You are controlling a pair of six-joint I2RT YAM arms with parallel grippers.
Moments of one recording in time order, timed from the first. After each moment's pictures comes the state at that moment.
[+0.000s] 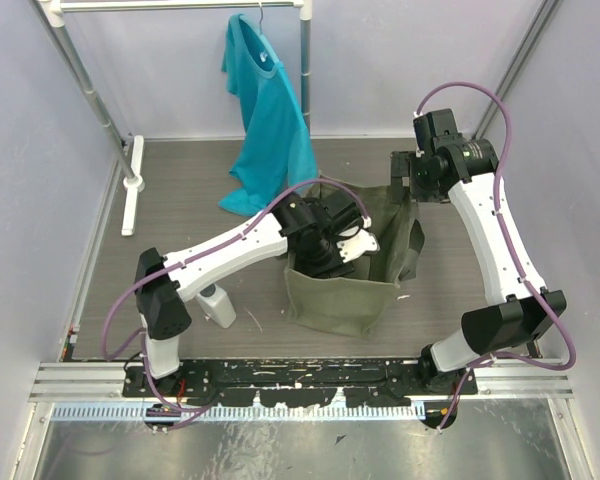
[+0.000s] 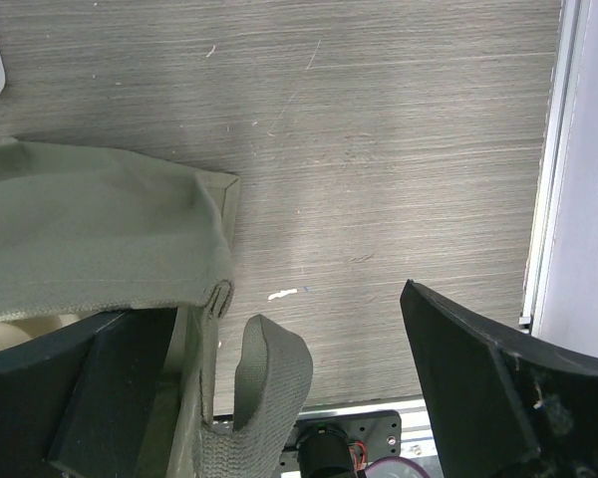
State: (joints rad) left arm -1.06 1.88 1.89 -1.21 0.12 0.26; right arm 0.22 1.51 1.77 -1.26 0.24 0.19
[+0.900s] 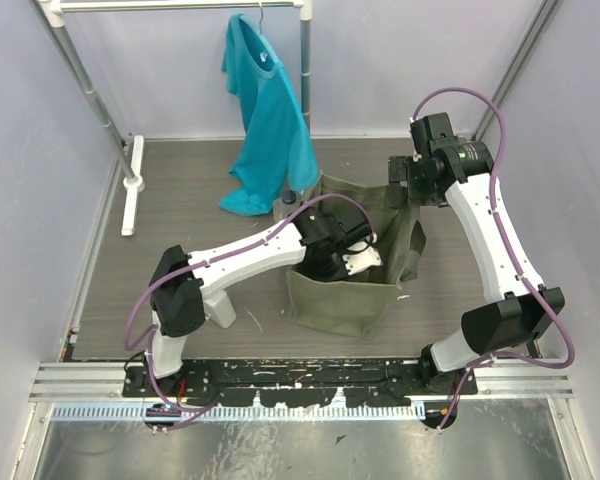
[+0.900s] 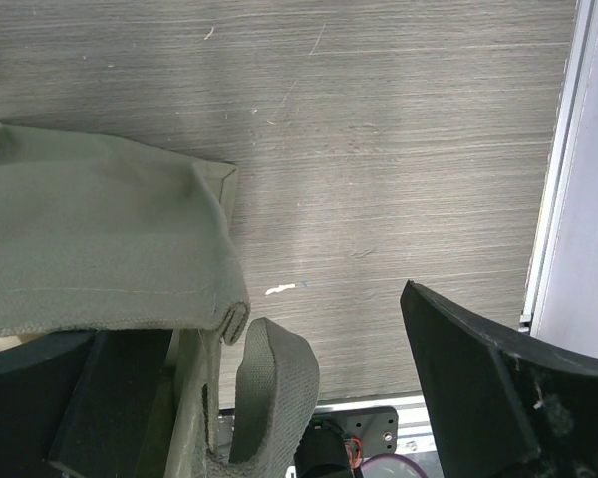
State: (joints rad) left arm -1.09 1.97 1.82 -1.17 0.05 0.26; right arm 0.22 1.51 1.73 -1.25 0.23 0.17
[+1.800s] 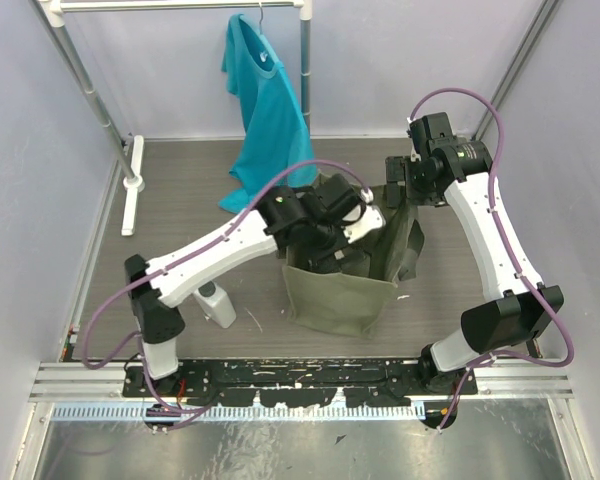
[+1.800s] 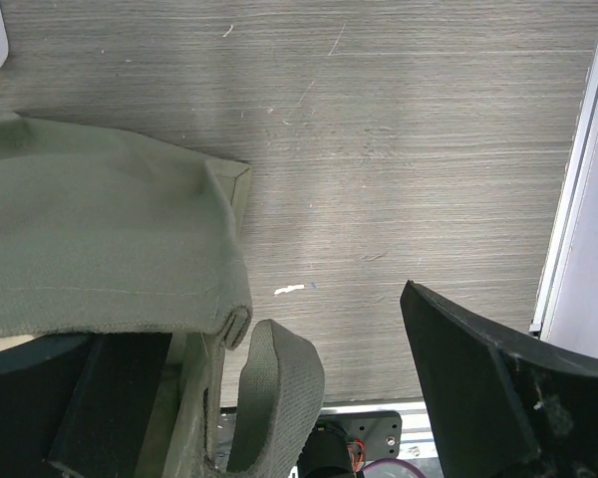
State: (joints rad) left arm -1.08 1.87 1.97 -1.18 -0.06 0.19; right arm 0.22 1.51 1.73 -1.24 0.19 0.16
